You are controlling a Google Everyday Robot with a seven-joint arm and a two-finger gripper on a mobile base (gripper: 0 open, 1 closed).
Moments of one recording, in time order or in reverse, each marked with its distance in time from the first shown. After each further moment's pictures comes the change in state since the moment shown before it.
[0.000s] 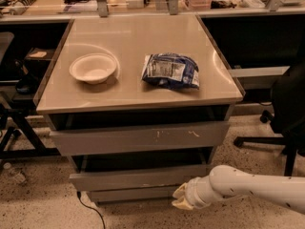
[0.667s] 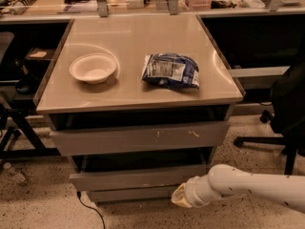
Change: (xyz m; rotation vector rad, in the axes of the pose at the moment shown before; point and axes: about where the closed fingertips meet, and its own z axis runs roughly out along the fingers) arm -0.003 -0.003 0.002 0.004 -0.001 -0.004
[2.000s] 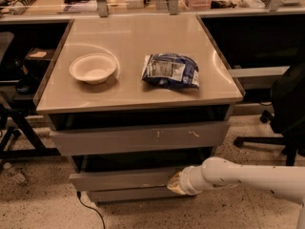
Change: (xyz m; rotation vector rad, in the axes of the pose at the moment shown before) arm -0.017 -0.051 0.021 0.087 -0.030 0.012
